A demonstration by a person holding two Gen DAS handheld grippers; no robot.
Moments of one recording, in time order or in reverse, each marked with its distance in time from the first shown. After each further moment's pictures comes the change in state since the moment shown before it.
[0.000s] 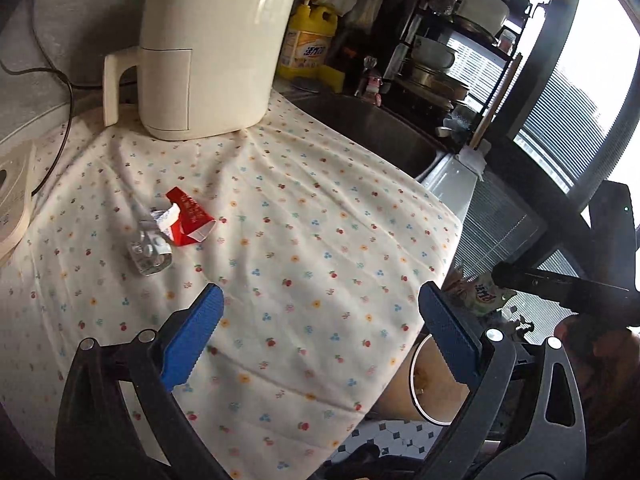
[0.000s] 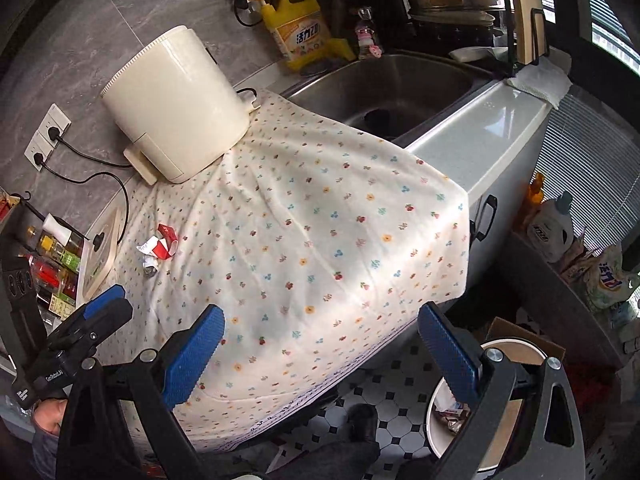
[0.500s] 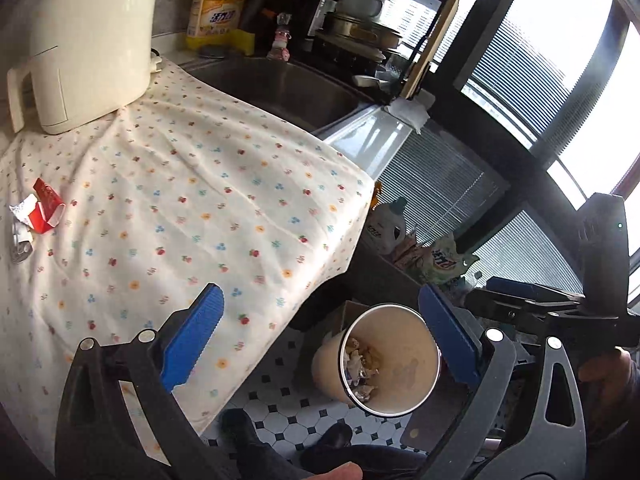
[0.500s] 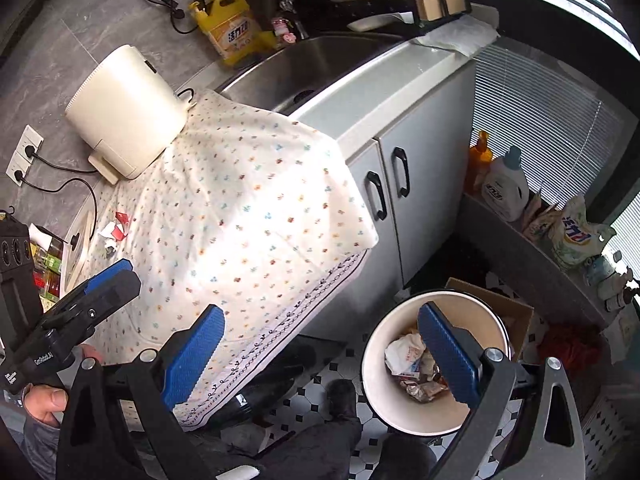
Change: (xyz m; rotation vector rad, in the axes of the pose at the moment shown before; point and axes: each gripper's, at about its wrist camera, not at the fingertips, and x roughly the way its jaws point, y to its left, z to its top) left arm 0.047 -0.124 -0.016 0.089 0.105 -0.139; right arm -0.046 -0.102 -0.042 0.098 0.041 -0.069
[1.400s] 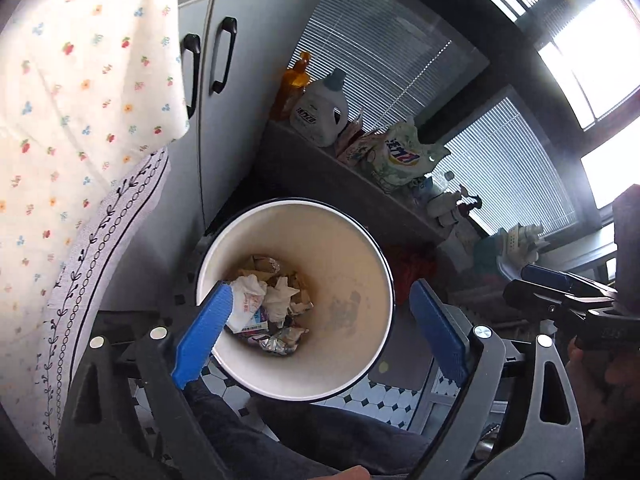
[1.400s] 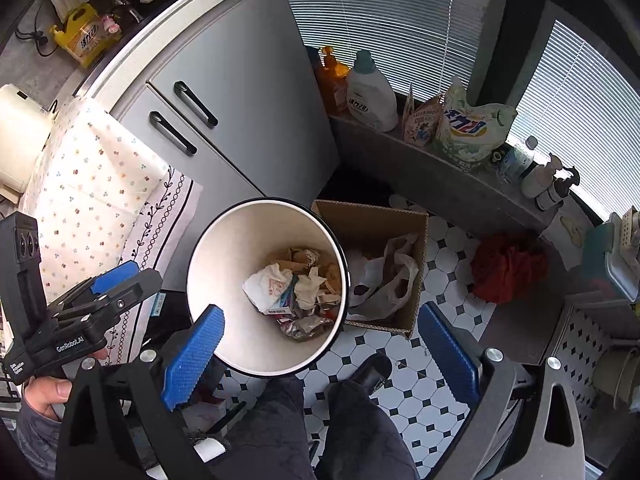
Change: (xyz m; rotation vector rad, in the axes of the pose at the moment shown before) left arm 0.186 -0.145 -0.100 0.070 0.343 -0.133; right arm -0.005 -0.218 -0.098 0.241 0.136 -0.236
